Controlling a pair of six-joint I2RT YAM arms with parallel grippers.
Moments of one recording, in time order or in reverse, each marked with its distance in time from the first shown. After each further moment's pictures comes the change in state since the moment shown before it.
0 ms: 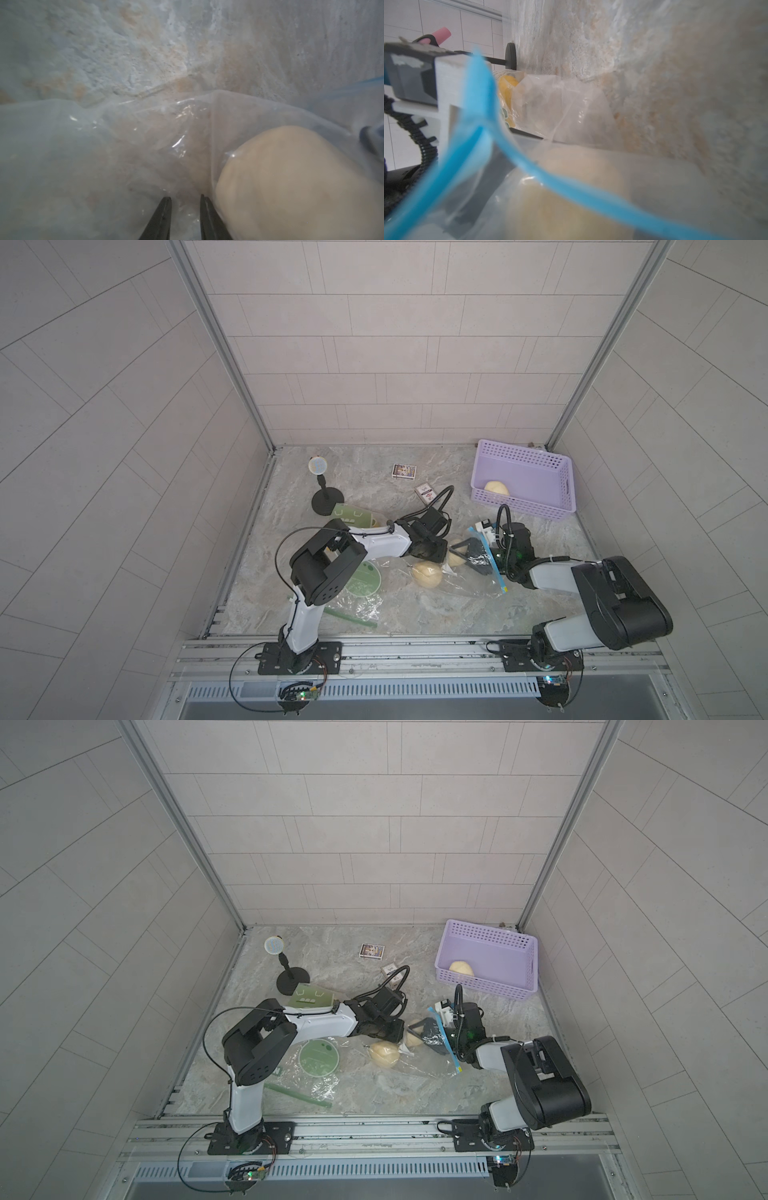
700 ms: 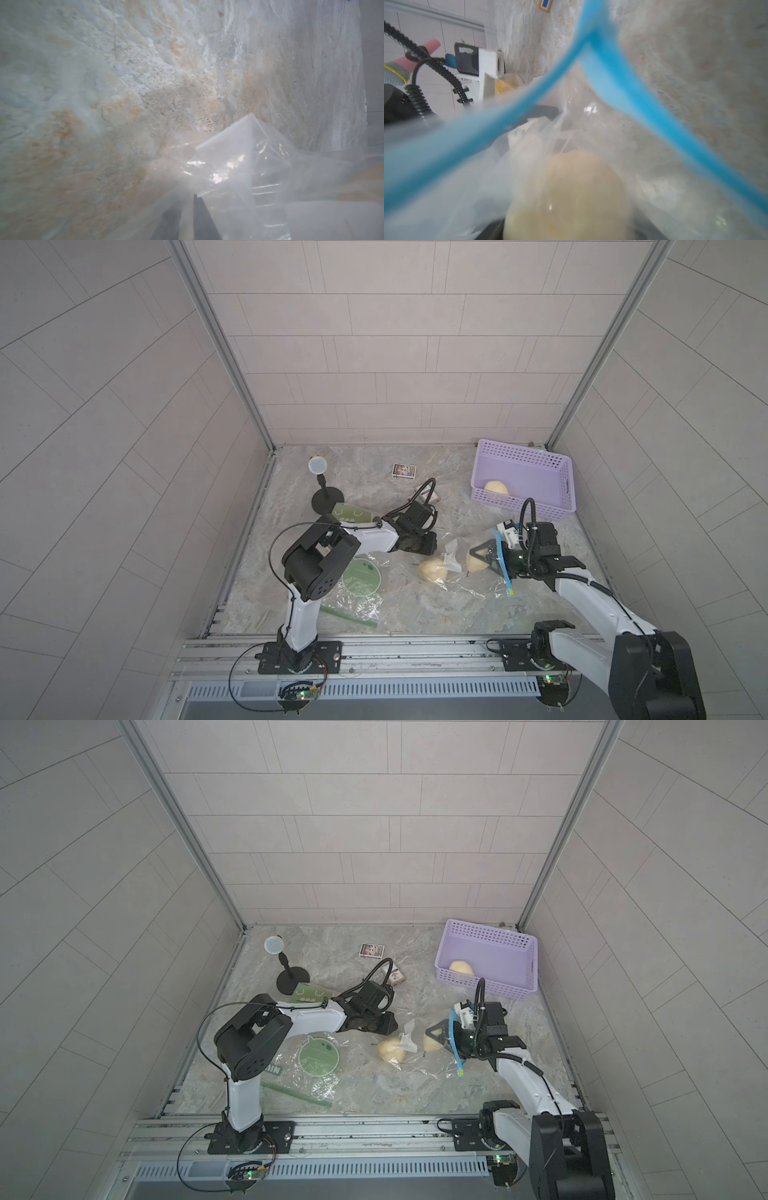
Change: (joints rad) left arm 0.132 -0.022 -0.095 0.128 0.076 0.016; right arm -0.203 -0.460 0.091 -0.787 0.009 -0.215
